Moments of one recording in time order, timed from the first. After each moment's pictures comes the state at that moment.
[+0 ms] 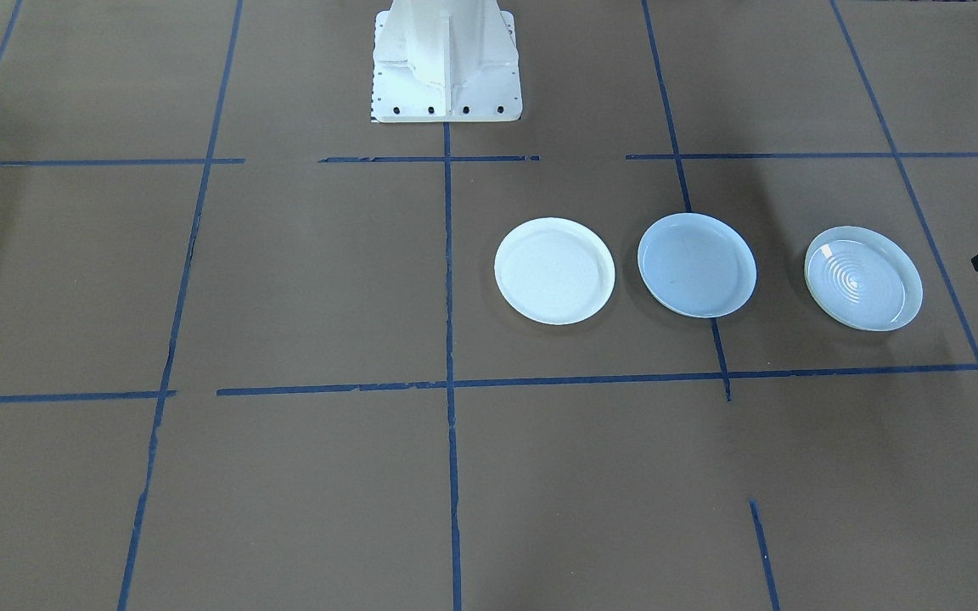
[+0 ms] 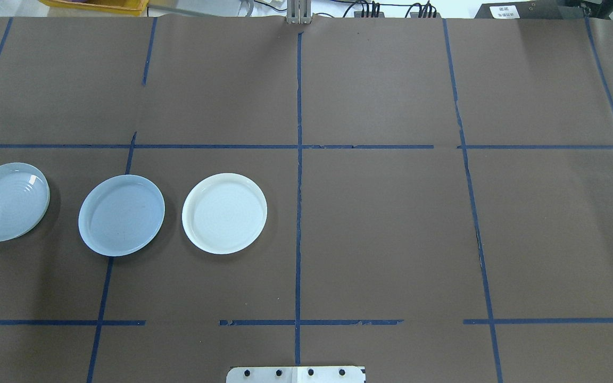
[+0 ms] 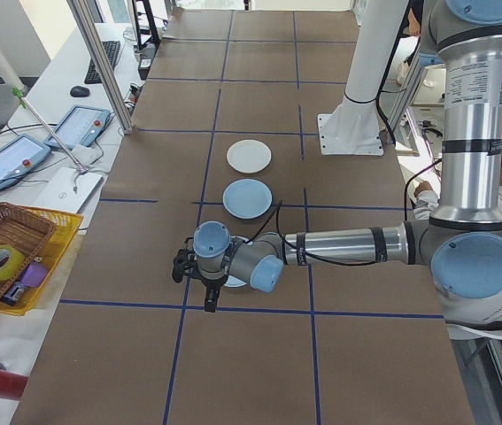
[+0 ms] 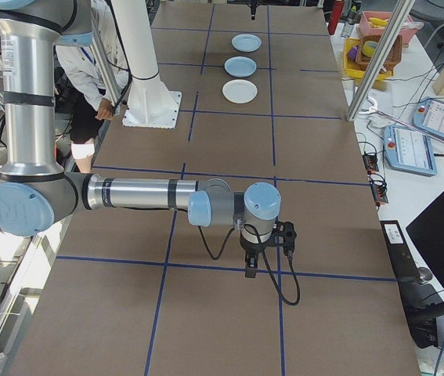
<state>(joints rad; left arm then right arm) -1.31 -1.53 -1.45 -2.11 -2.32 -0.38 1.54 -1.61 1.62 -1.56 2.30 0.09</state>
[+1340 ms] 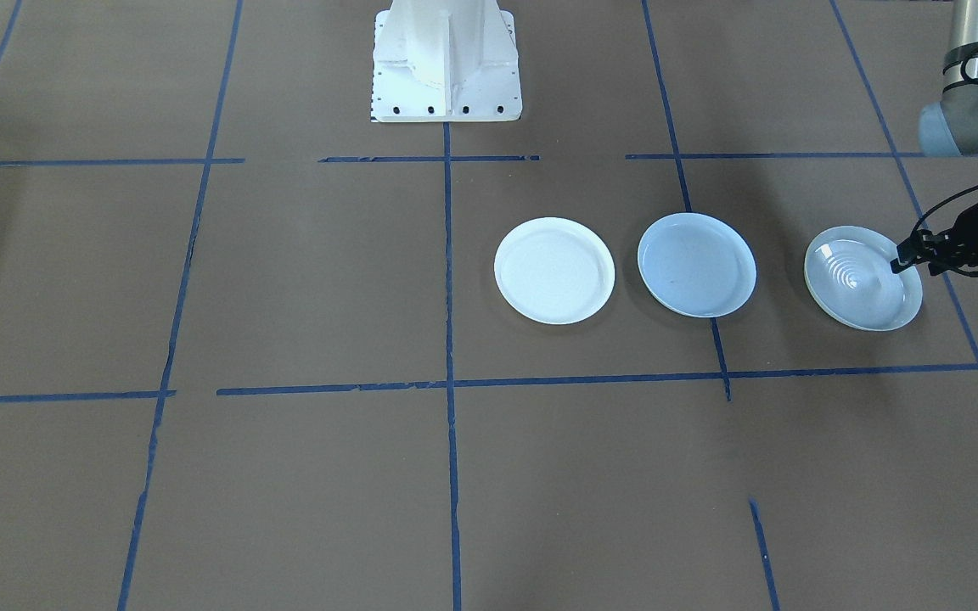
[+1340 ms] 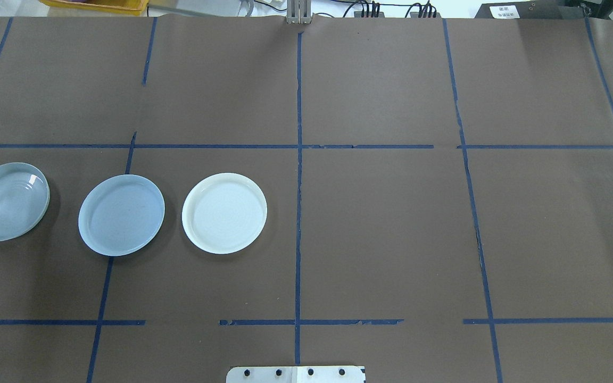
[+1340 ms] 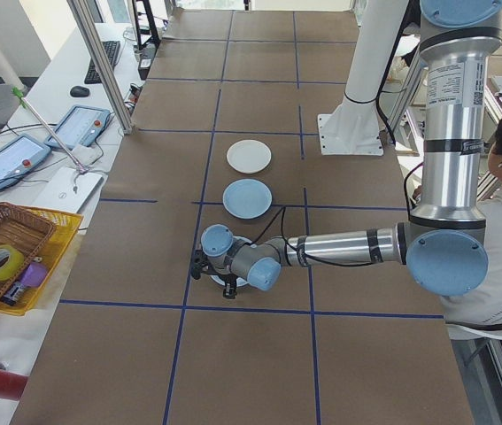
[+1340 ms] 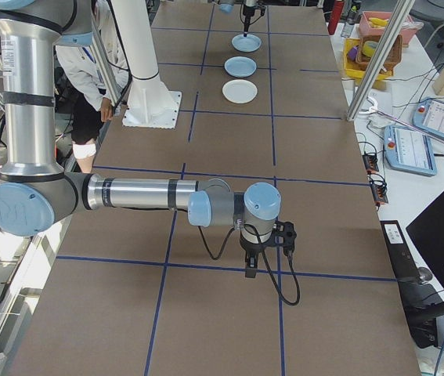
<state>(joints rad) -1.16 -1.54 -1.38 -2.15 -2.39 -0.47 1.54 -1.61 1.62 -1.56 2.30 0.09</state>
